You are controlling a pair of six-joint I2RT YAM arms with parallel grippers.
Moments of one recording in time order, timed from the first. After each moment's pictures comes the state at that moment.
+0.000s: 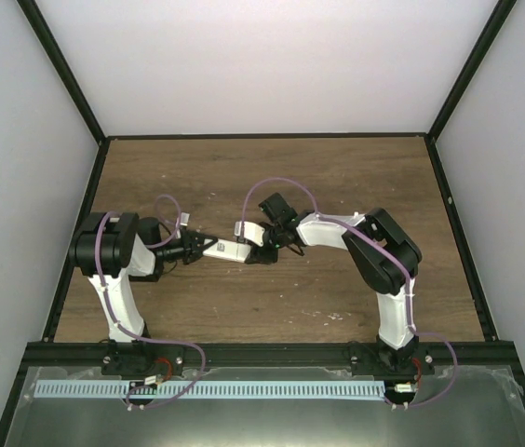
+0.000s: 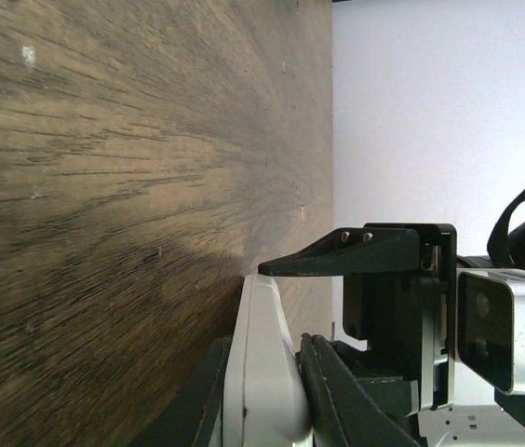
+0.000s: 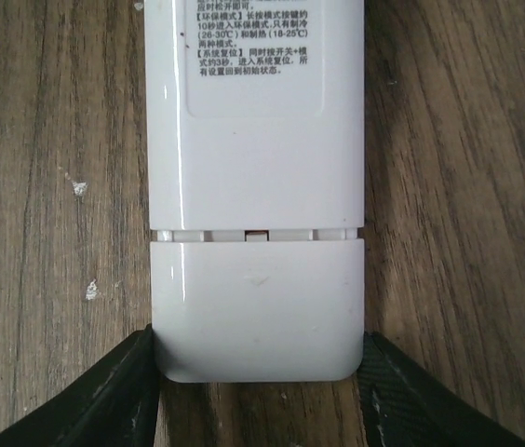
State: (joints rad) left arm -0.02 1.98 0.46 1.02 1.14 -0.99; right arm 0.72 1.97 1.17 -0.21 -0.44 -0.66
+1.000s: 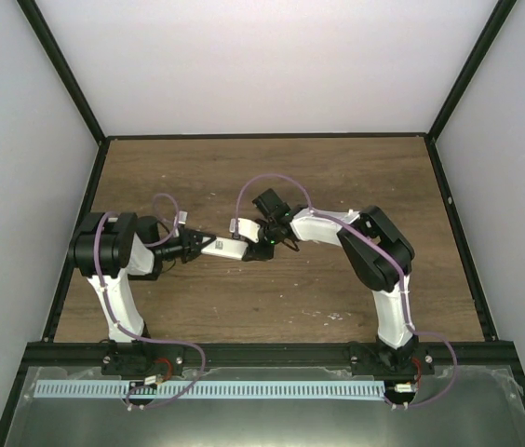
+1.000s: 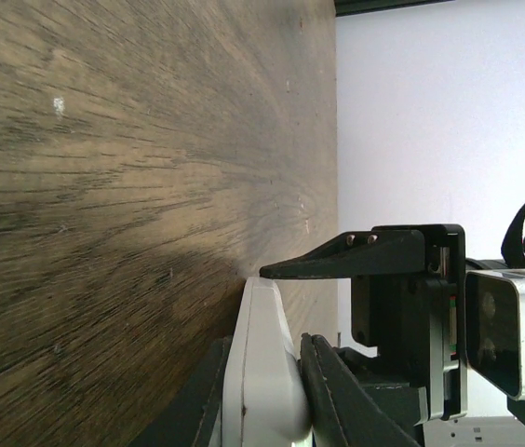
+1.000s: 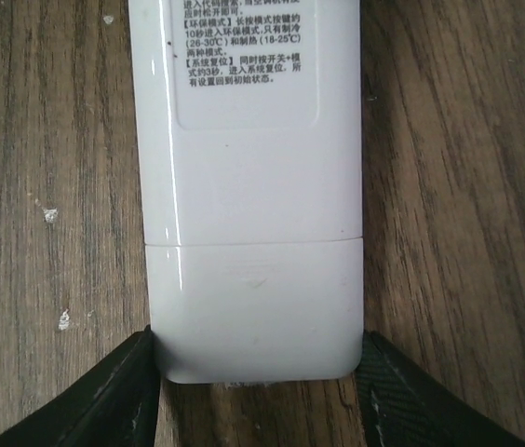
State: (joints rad) left arm 0.00 1.98 0.47 1.00 1.13 -0.99; right arm 0.74 2.02 1.28 -0.30 -0.41 -0.65
